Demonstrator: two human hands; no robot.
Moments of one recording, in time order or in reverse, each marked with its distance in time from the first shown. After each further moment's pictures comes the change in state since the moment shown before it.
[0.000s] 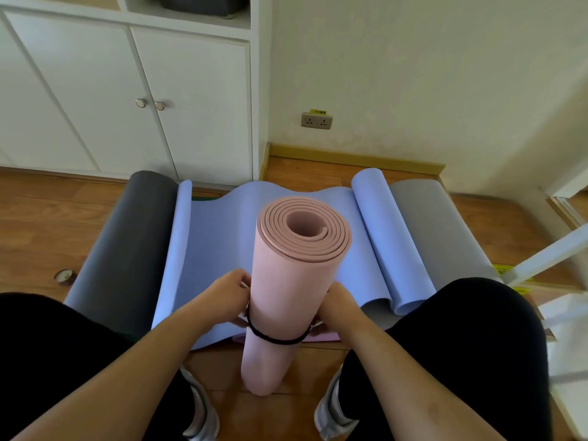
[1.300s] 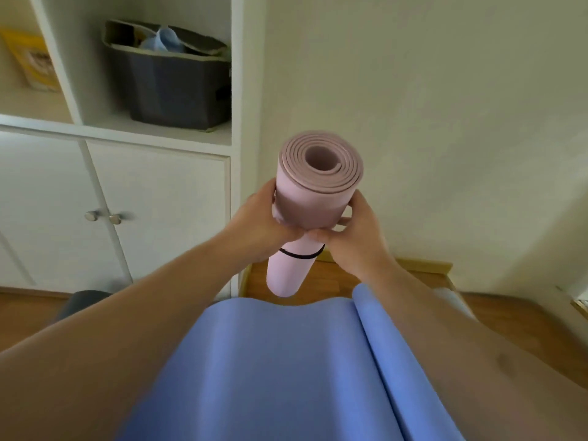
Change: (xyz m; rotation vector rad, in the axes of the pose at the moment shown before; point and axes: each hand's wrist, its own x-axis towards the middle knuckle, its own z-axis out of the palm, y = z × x) left_hand 0.189 0.316 -0.176 -0.104 0.385 0.724; right_hand 0.186 -0.320 -0.176 0.047 0.512 -0.913
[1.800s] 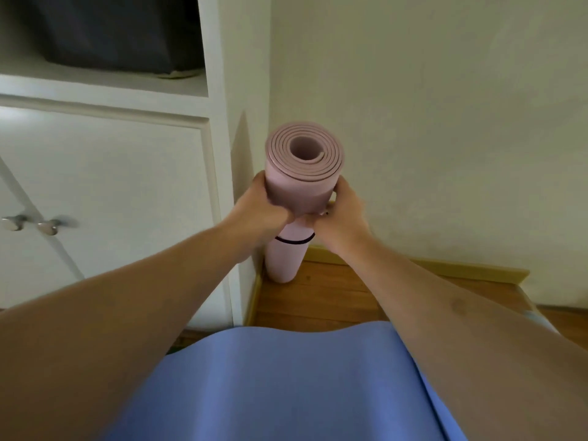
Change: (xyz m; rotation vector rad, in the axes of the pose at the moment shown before) left_hand 0.205 -0.175 0.024 -0.045 0.098 -0.234; right_hand 0.201 0.181 0.155 -0.019 -0.051 0.053
